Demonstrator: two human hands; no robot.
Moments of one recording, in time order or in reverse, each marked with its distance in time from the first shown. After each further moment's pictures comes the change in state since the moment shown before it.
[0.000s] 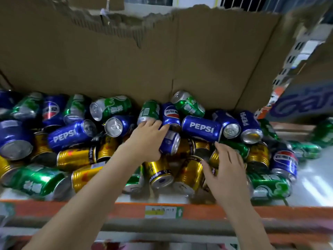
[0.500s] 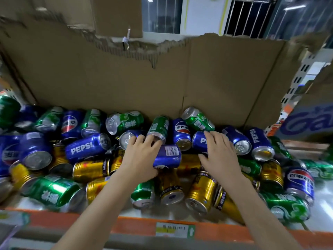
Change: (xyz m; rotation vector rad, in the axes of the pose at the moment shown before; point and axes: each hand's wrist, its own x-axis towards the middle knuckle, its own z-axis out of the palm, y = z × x) left_hand -0.029 -0.017 0.014 0.009 0.213 -0.135; right_hand 0.076 -0.024 0.008 -0.246 -0.150 -0.216
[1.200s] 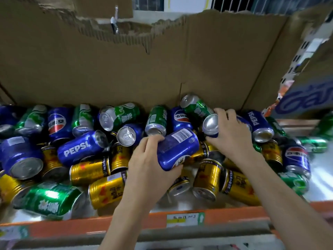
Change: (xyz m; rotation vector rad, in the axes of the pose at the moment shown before) left_hand -0.047 0.009 -0.009 -0.770 0.399 -0.143; right_hand 0.026 -0.010 -0.018 -0.055 0.000 0.159
